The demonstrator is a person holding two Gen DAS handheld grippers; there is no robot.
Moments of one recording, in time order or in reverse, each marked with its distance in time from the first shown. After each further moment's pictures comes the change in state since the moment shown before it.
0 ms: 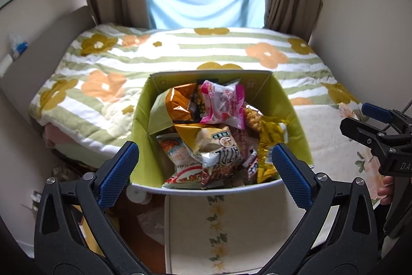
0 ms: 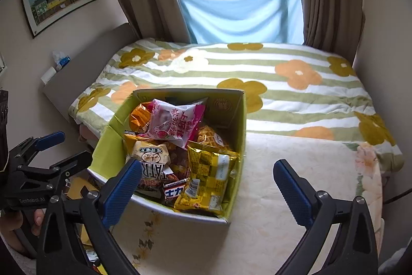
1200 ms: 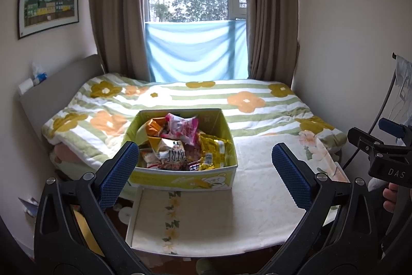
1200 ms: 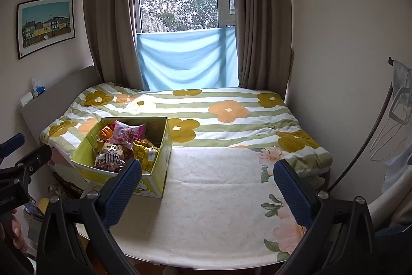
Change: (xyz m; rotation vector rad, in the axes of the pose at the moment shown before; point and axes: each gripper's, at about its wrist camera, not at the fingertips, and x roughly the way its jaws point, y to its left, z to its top) left arm -0.167 -0.120 -0.084 0.016 -0.319 0.015; right arm -0.191 -0.045 -0.099 0.037 -0.271 -0.290
